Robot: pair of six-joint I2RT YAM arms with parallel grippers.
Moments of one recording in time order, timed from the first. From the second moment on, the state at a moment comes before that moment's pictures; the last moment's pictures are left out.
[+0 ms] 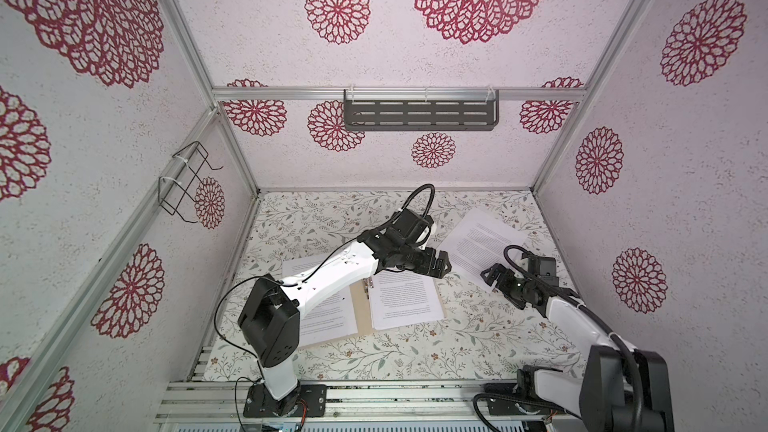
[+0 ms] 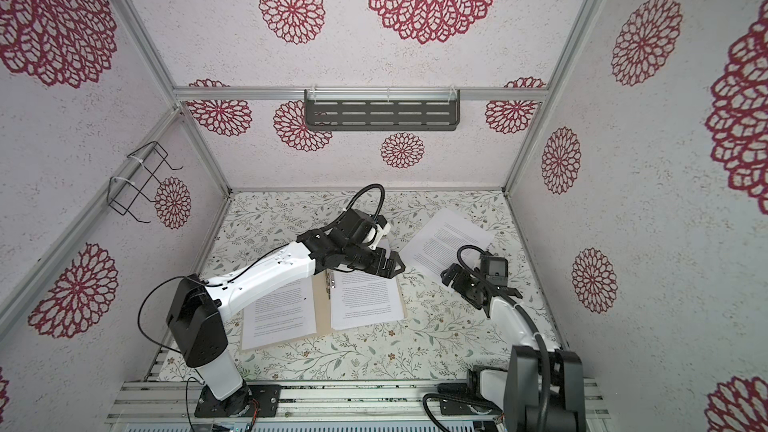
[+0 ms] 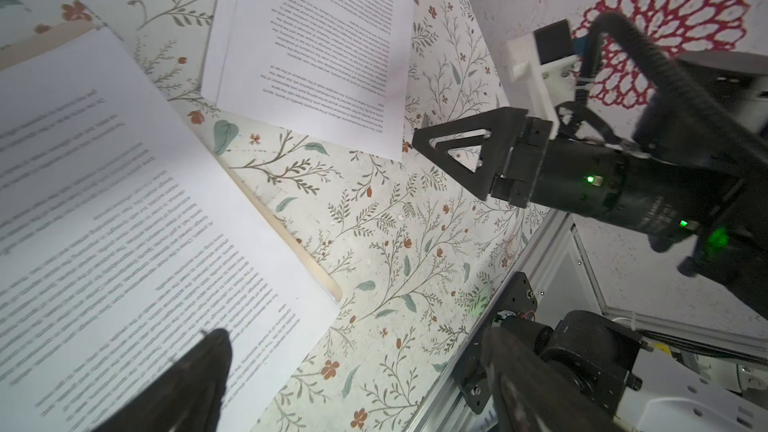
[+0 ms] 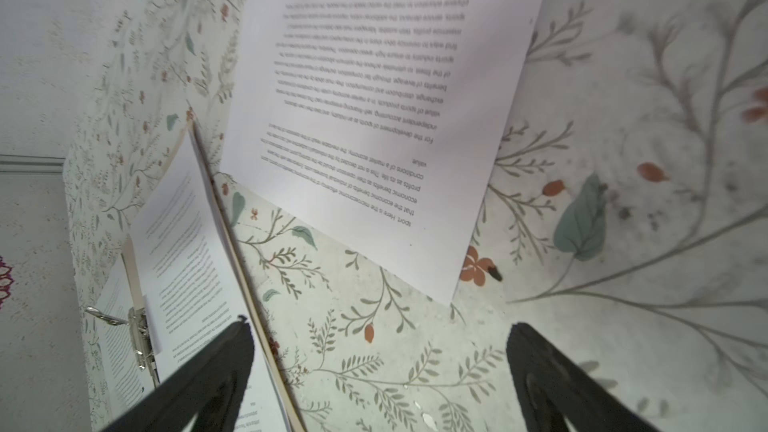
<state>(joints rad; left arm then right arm) -0.84 1.80 1.54 -0.59 0.29 -0.50 -0.08 1.13 0.55 -0.29 -0.32 0.55</state>
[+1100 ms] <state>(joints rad) -0.84 2.00 1.64 -0.38 0.33 -0.51 0.07 2.32 1.85 -0.66 -0.07 0.26</state>
